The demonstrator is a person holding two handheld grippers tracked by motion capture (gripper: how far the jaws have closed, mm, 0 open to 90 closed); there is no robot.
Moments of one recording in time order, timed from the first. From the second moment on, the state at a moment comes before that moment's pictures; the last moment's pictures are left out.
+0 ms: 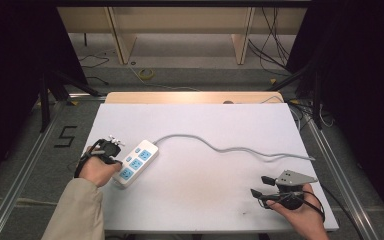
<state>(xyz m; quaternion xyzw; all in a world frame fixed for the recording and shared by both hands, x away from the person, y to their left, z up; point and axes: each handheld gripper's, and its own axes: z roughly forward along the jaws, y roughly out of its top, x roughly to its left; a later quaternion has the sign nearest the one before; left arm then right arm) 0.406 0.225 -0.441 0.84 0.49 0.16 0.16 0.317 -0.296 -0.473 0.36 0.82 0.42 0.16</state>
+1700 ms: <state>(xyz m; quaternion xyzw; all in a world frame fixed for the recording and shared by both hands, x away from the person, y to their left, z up) 0.401 0.227 -0.444 0.84 0.50 0.17 0.16 0.317 -0.296 -0.472 0.35 0.82 0.42 0.16</state>
